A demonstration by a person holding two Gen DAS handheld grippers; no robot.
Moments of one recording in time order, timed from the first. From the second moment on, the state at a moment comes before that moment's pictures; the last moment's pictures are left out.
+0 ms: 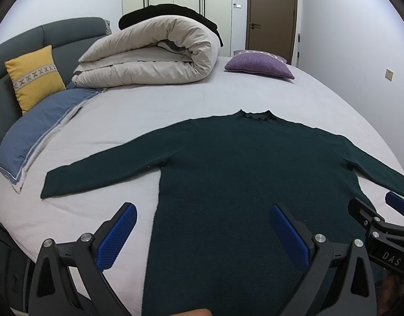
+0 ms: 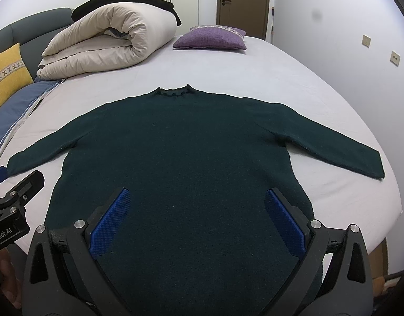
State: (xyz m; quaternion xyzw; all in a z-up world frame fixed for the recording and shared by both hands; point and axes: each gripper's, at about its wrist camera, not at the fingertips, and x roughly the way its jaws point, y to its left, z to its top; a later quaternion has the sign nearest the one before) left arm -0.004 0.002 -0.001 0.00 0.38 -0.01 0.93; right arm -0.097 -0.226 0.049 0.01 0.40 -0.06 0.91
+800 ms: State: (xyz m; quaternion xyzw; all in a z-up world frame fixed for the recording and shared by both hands) left arm 0.066 -0.068 -0.037 -0.08 0.42 -0.11 0.90; right arm -0.163 -0.703 -0.052 0.52 0.22 -0.25 0.78
